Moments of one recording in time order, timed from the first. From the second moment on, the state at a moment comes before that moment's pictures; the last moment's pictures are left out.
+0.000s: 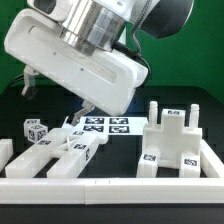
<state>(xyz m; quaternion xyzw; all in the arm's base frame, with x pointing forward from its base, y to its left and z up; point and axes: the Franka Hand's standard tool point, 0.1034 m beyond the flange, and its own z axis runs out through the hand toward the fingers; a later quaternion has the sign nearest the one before) 0.575 -0.099 0.113 0.96 -0.15 0.05 0.23</state>
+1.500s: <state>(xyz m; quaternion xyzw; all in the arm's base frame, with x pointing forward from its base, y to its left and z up) 0.556 -0.121 0.122 0.98 -0.17 0.06 -0.04</state>
